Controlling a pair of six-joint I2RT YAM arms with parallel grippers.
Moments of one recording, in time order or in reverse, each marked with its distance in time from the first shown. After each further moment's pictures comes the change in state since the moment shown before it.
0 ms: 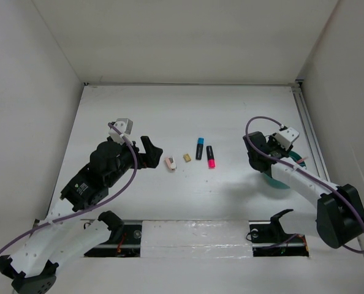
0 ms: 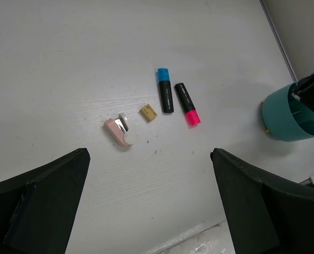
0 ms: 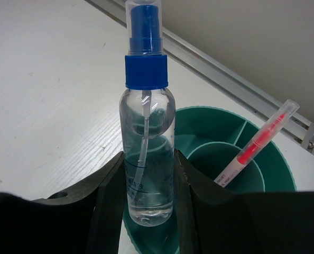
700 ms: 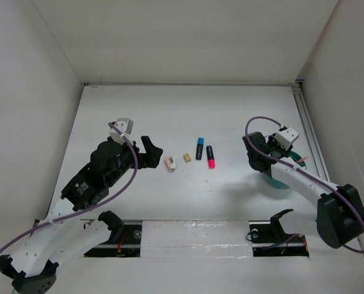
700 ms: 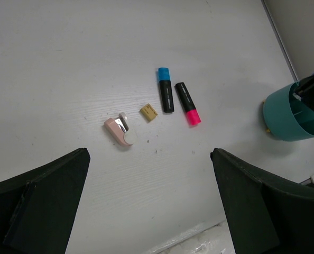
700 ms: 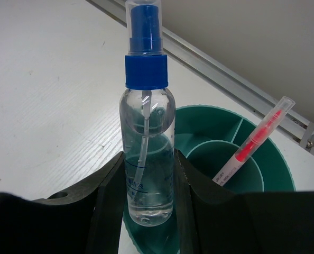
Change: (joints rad) left arm 0.000 0.005 0.000 0.000 0.000 0.000; right arm 0.008 0.000 0.005 -0.023 0.003 0.015
